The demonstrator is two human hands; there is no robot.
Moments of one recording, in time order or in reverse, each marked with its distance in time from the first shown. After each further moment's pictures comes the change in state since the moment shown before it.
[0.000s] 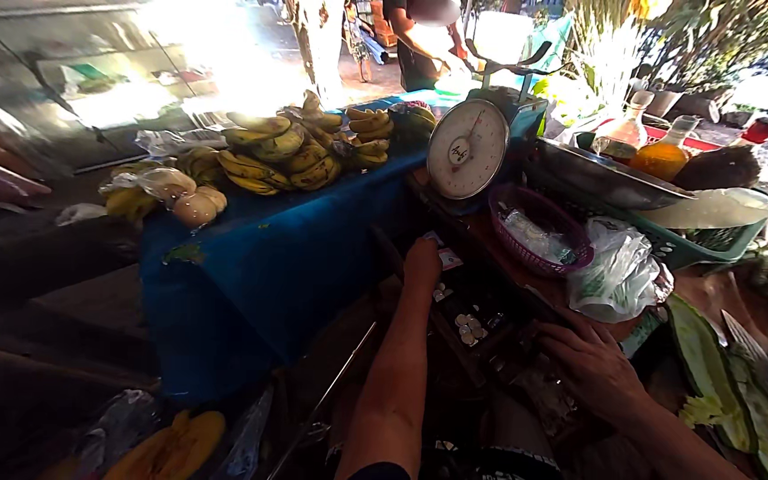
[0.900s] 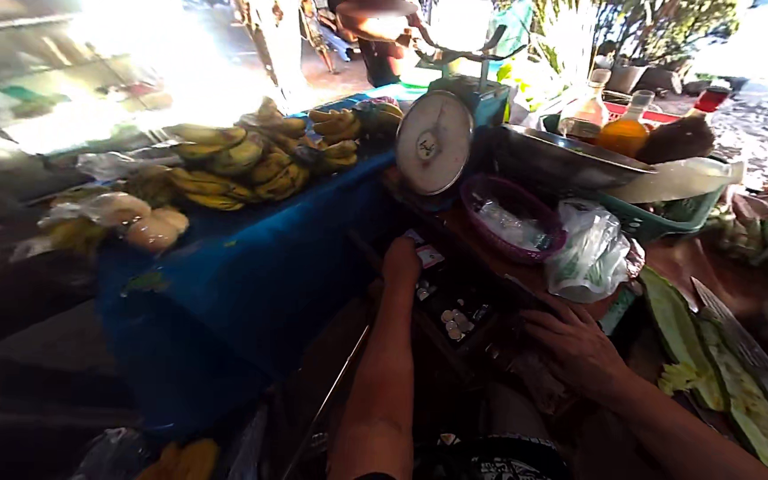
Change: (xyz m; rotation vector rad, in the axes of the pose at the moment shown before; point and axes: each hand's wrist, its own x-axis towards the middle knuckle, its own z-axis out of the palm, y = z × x) left_hand -0.002 -0.003 0.000 0.002 0.028 0.020; right_hand 0.001 0.000 -0.002 0.028 -0.019 0.005
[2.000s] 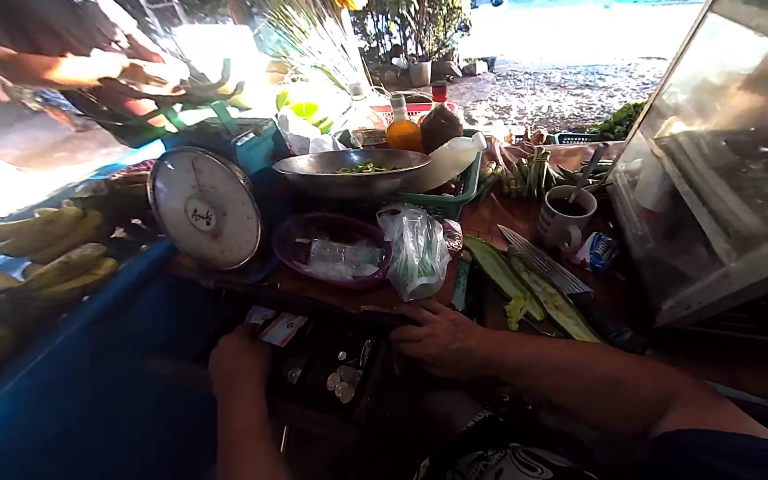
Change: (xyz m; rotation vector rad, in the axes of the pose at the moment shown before) left_hand -0.004 0.007 -0.009 0.126 -0.025 0.086; right_hand 0.002 -0.005 -0.012 0.100 -0.059 0.014
